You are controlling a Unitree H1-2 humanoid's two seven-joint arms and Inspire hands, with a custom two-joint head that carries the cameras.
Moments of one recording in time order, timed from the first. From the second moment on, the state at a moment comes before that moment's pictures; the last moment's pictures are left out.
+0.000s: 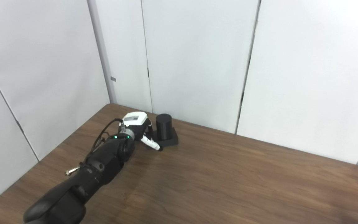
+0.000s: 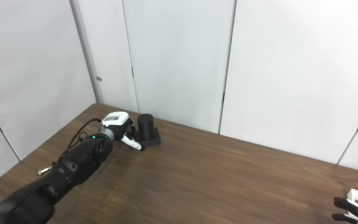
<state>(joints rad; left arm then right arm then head) -0.65 0.61 -0.41 0.67 0.69 0.22 -0.09 0.05 -0.22 -0.10 -0.25 -0.21 -0.02 -0.01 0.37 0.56</state>
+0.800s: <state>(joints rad) -0.56 0.66 -0.53 0.36 0.75 -0.06 -0.13 0.04 -0.20 -0.08 -0.25 -0.23 -0.01 -0.01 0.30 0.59</state>
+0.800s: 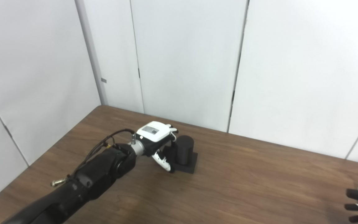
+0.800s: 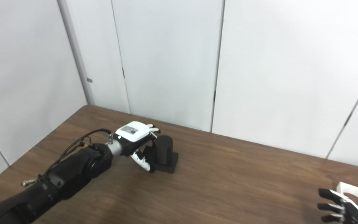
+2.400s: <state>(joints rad) -0.60 0.40 -0.71 0.30 0.76 -0.33 -0.16 -0.09 -0.33 -0.05 -0.34 -0.25 0.12 0.12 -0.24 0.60</state>
